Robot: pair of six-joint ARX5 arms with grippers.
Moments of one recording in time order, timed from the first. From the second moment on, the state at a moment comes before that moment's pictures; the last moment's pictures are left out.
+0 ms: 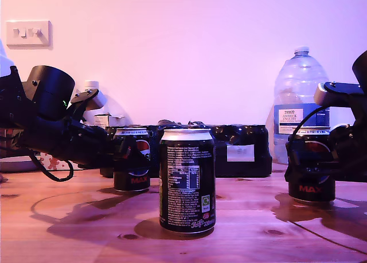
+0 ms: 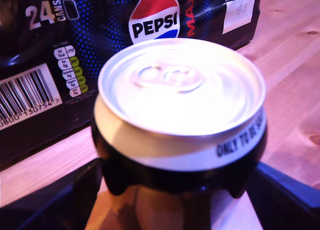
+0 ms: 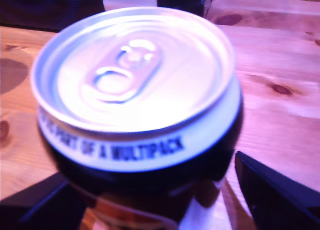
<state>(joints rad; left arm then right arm) -0.31 2.02 0.86 0.77 0.44 0.11 0.24 1.72 0.38 0.90 0.01 0.00</state>
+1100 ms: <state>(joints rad) -0.31 2.02 0.86 0.75 0.44 0.11 0.33 1.58 0.42 0.73 -0.05 0.00</state>
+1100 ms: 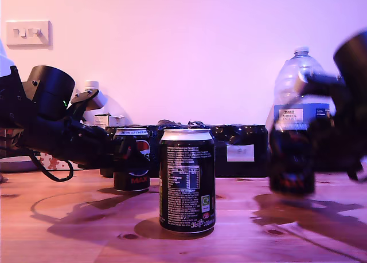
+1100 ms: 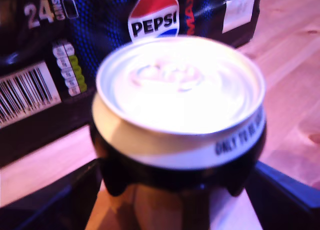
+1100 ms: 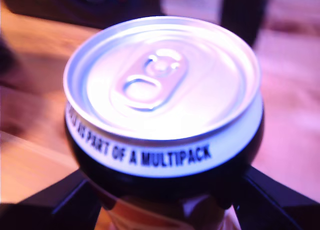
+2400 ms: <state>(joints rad) -0.31 2.02 0.86 0.73 0.44 0.11 0.71 1.28 0.68 0.17 -0.15 -0.13</state>
